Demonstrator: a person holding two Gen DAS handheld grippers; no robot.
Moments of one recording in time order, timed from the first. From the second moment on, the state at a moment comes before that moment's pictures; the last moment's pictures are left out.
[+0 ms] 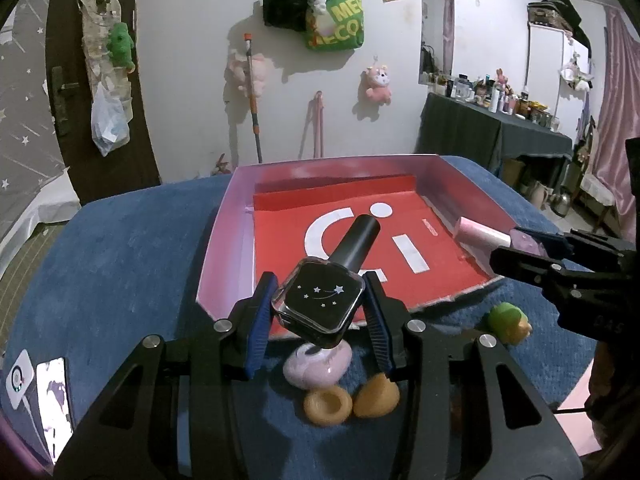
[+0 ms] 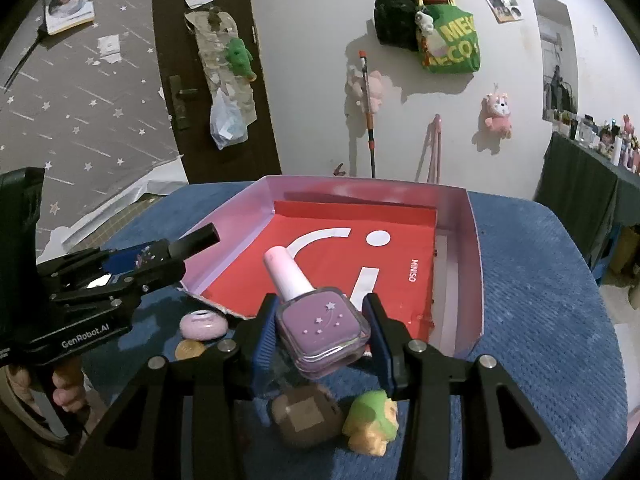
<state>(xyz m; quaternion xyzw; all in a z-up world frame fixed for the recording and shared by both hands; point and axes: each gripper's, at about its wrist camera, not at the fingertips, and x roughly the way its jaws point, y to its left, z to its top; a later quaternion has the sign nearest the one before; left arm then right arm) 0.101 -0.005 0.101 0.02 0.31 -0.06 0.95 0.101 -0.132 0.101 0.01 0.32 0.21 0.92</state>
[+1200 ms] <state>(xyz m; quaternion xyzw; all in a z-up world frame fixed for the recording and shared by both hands) 0.250 -0.014 0.055 0.03 0.42 -0.05 0.91 0.245 -0.125 0.063 0.00 0.43 0.16 0.89</state>
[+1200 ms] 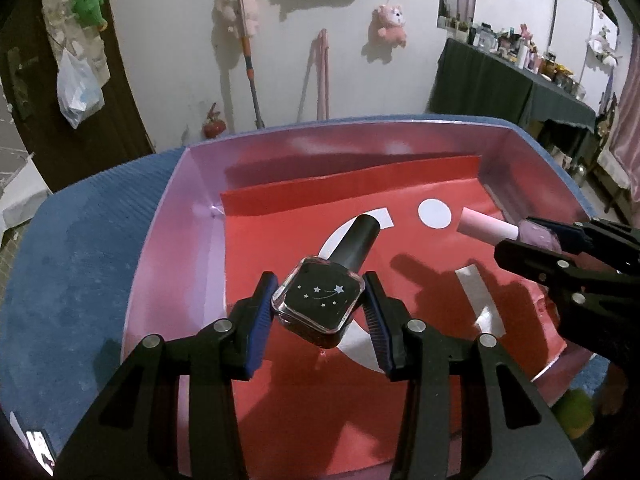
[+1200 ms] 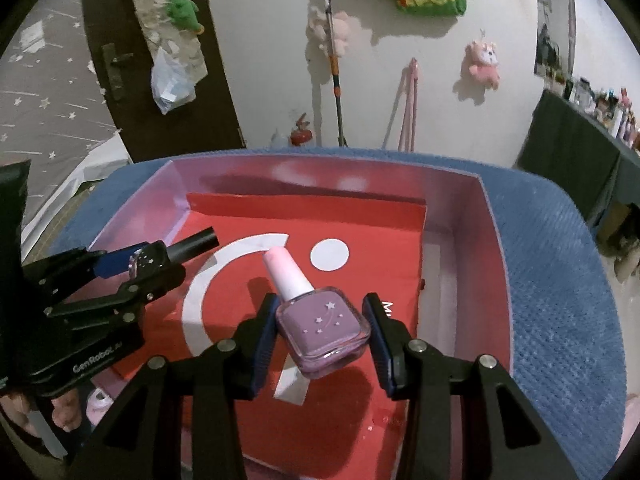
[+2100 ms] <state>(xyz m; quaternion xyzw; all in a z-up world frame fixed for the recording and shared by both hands) 0.276 0.004 0.026 0.00 0.50 -0.03 0.87 0.275 -0.117 0.030 0.00 0.51 0.13 0.85</state>
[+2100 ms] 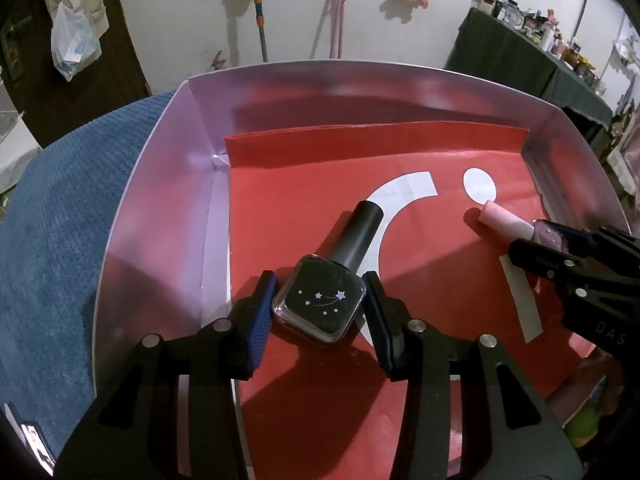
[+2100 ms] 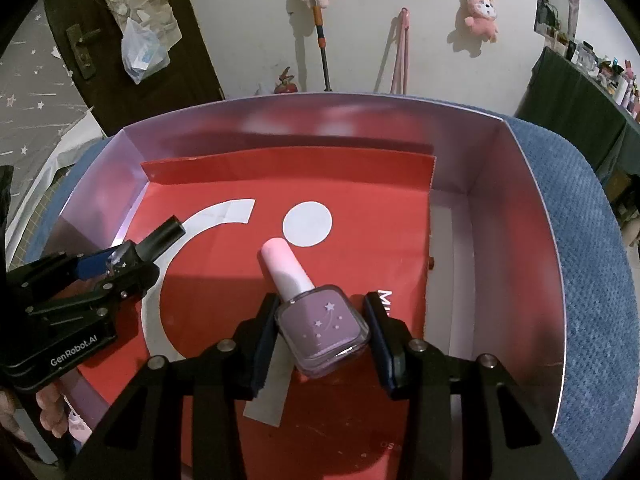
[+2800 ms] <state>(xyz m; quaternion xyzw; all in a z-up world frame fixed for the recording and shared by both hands) 0.276 -0.001 0.025 0.02 0.50 -0.05 0.86 0.276 -0.122 0.033 0.02 0.50 0.14 0.85</state>
